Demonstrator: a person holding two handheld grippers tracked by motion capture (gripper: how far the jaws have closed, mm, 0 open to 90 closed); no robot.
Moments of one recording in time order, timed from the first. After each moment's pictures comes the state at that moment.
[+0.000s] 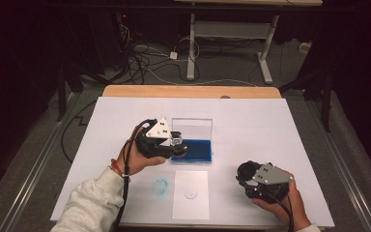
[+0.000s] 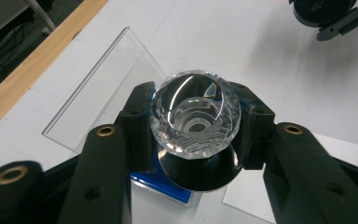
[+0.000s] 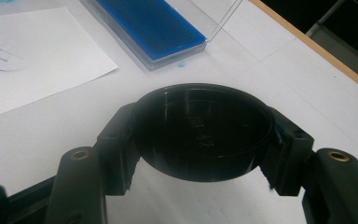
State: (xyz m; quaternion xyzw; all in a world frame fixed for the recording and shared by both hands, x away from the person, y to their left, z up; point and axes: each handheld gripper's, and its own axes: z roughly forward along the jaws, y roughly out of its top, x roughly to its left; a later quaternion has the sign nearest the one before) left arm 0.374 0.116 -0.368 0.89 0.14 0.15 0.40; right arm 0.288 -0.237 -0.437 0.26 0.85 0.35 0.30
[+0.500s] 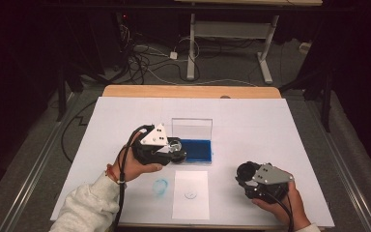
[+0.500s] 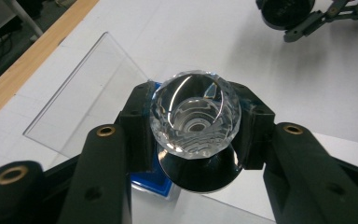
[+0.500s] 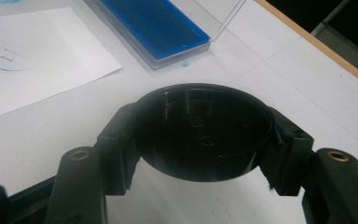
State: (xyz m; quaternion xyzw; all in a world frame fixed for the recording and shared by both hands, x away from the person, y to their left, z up) left arm 0.355 0.118 -0.366 0.89 0.12 0.14 0.41; right arm 0.289 -0.237 -0.439 0.26 0.85 0.36 0.29
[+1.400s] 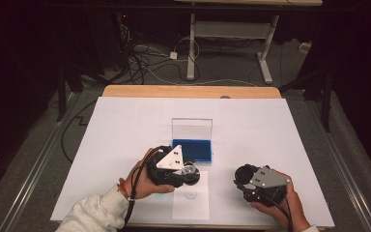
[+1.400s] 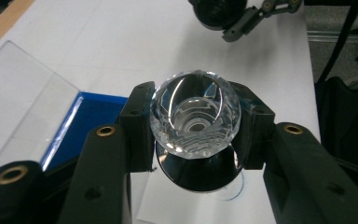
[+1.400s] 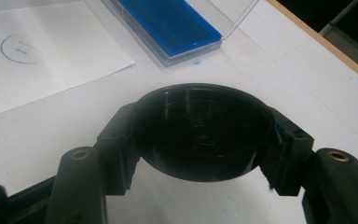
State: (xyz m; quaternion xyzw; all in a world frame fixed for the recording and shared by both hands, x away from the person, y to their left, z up) left arm 0.316 0.082 -0.392 0.91 0.06 0.10 0.41; right arm 0.283 -0.232 -0.441 0.25 0.86 0.35 0.29
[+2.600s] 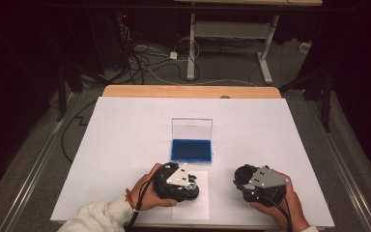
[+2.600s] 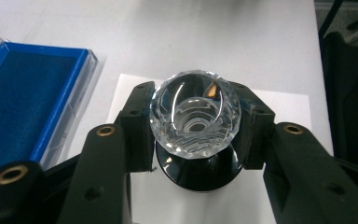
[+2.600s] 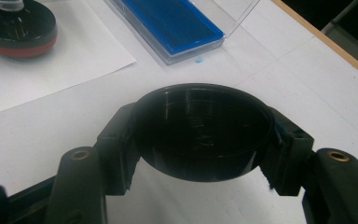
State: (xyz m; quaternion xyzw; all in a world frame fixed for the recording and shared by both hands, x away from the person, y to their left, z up) left arm 0.311 0.070 -0.444 0.93 0.06 0.08 0.36; right arm 0.284 -0.231 -0.442 0.24 0.86 0.35 0.29
